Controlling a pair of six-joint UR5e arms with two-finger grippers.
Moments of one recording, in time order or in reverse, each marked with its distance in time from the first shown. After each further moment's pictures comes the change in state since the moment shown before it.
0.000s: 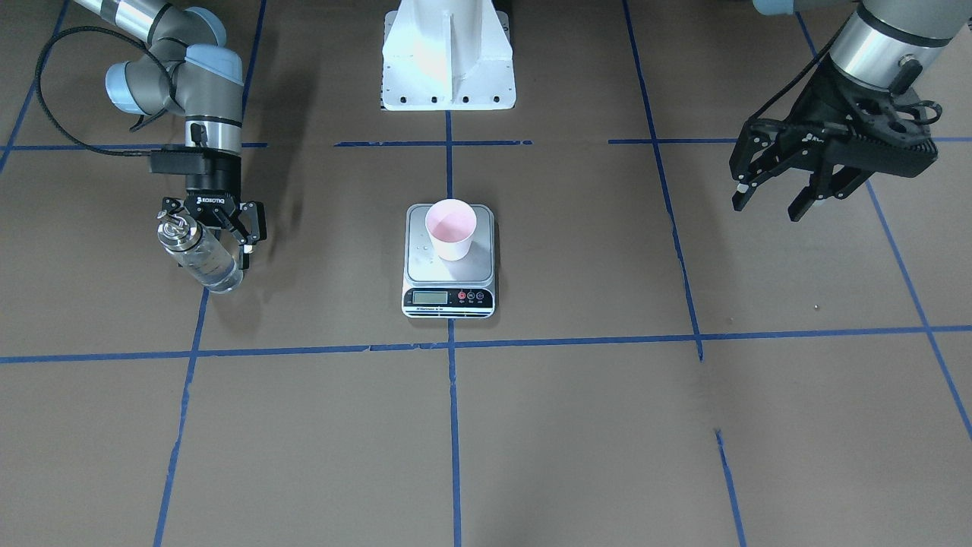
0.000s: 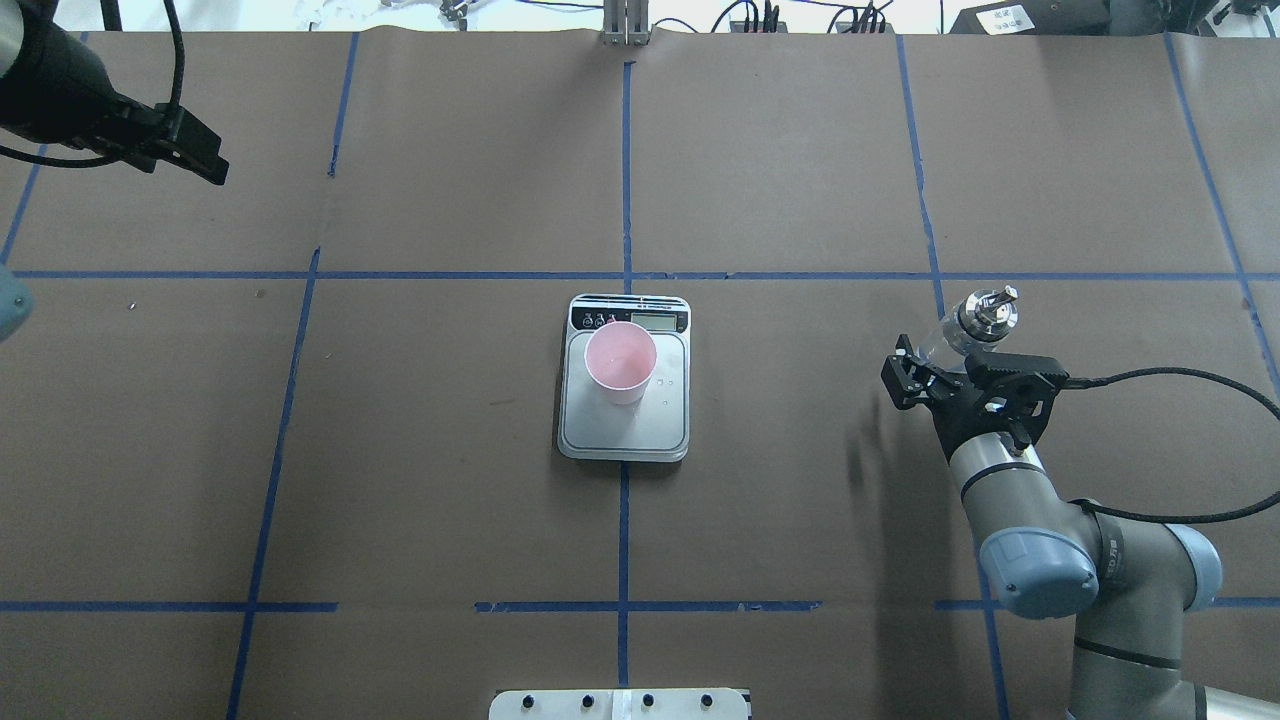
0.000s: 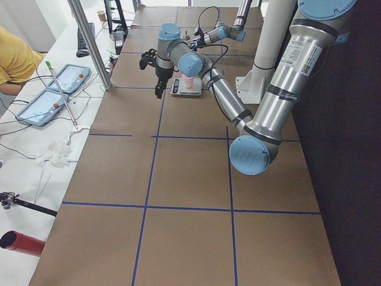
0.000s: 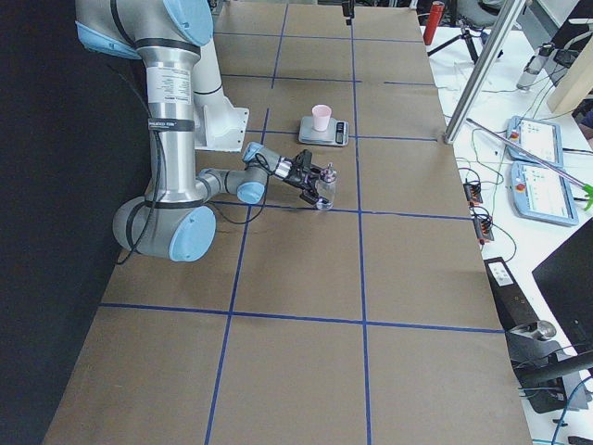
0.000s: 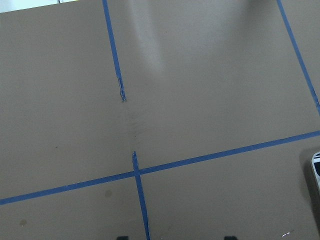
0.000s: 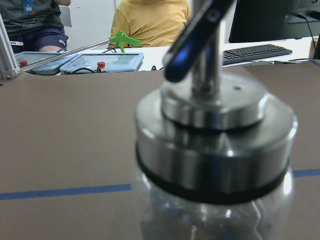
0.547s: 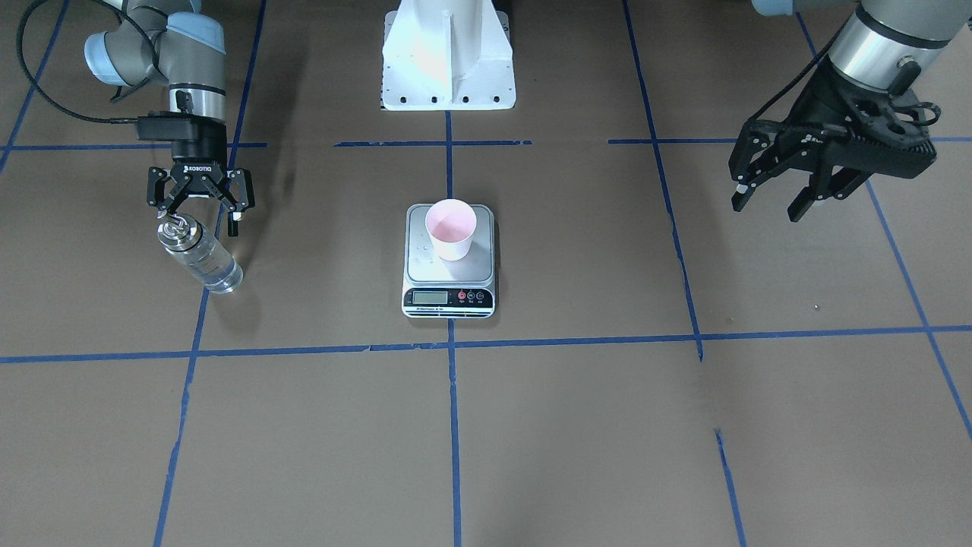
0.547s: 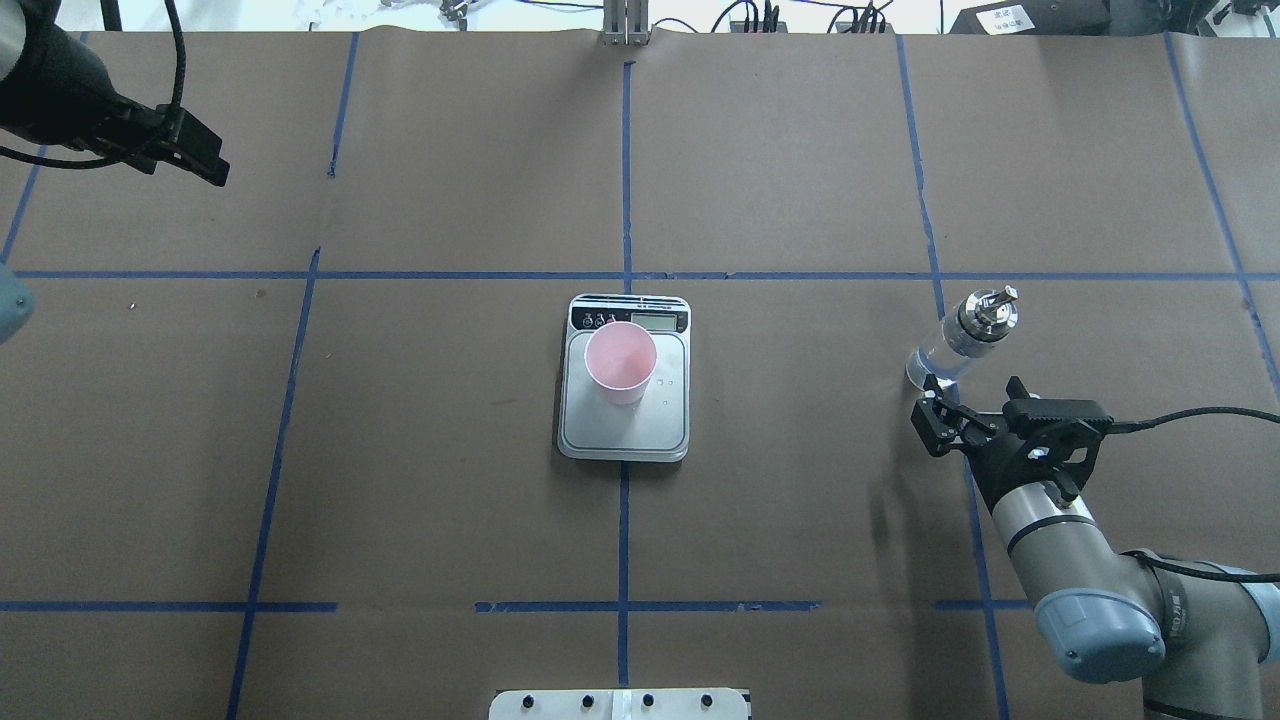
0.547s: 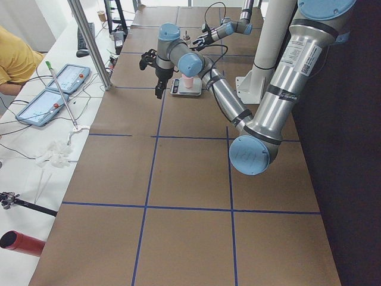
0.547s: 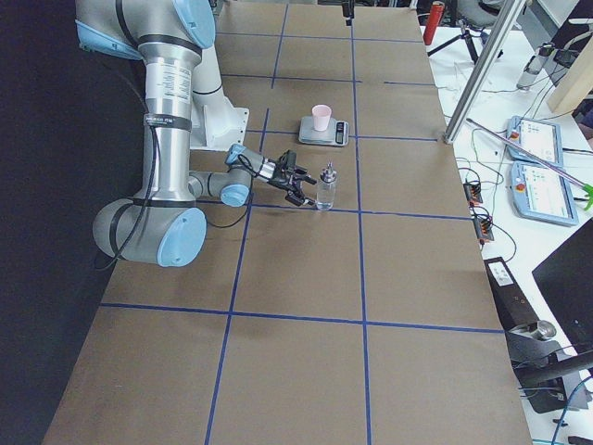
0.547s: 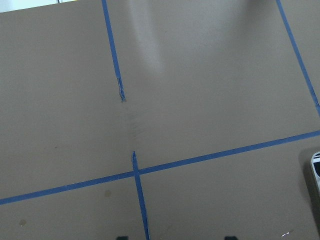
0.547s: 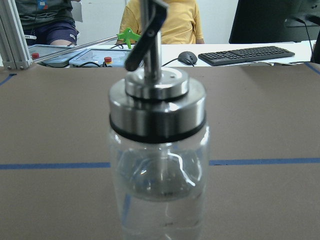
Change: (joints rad) left arm 0.001 0.001 0.002 0.000 0.000 -0.001; right arm -0.093 -0.131 0.102 0.000 -0.045 0.008
